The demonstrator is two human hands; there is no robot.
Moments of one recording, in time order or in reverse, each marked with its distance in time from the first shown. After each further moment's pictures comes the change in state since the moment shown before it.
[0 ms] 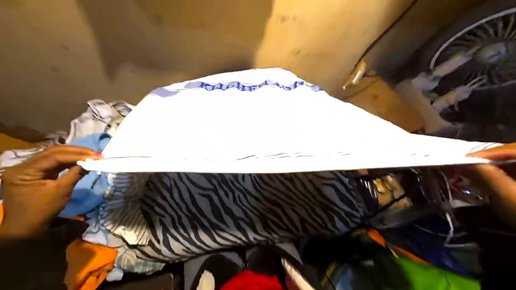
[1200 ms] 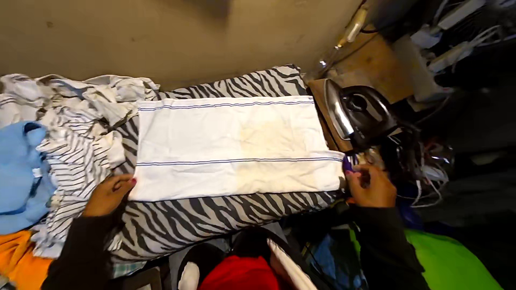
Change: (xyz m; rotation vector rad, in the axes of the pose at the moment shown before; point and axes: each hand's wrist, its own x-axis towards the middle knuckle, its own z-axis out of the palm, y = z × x) left_hand -0.072 -0.072 0.122 0.179 -0.387 -0.816; right_hand -0.095 0.017 0.117 -0.269 -0.188 0.712
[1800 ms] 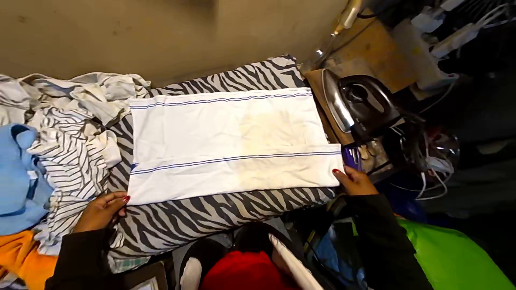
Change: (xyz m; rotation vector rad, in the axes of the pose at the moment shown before) left_hand -0.039 -0.016 -0.006 -0.221 -0.030 -0.250; right_hand 0.001 0.016 0.028 0.462 -0.325 0.242
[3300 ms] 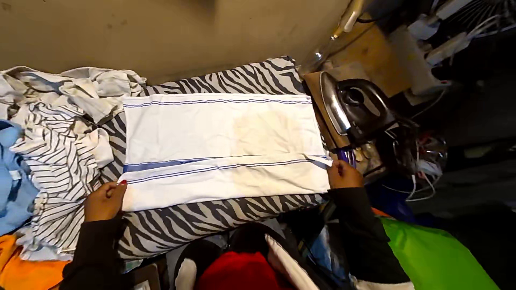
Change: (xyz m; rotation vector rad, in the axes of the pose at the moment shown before) left_hand 0.016 0.018 0.038 0.206 0.260 0.086; right_hand 0.019 -0.019 0.015 -0.400 0.175 0.038
